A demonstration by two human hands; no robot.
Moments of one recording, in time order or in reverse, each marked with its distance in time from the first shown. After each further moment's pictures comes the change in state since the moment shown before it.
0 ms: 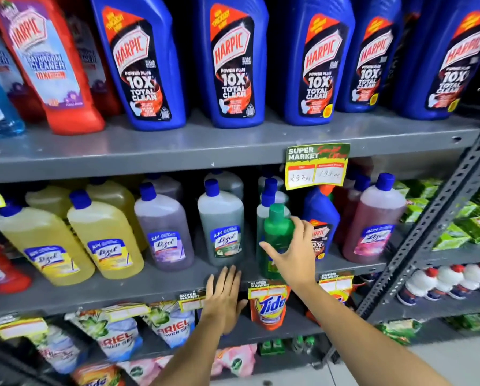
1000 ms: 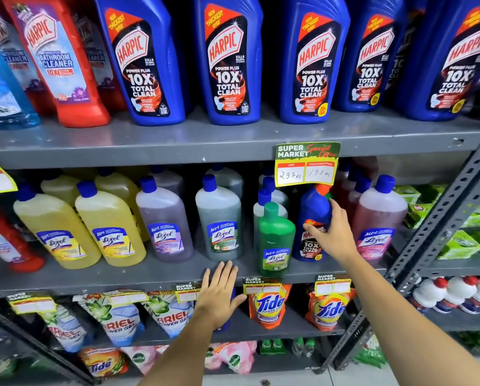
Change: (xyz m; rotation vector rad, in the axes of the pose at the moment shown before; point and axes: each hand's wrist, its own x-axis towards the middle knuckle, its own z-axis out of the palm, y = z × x) left_hand -0.004 0.002 -0.001 -0.050 -0.095 -0.034; right_hand 0.073 0.077 -0.065 0.001 -0.169 0.101
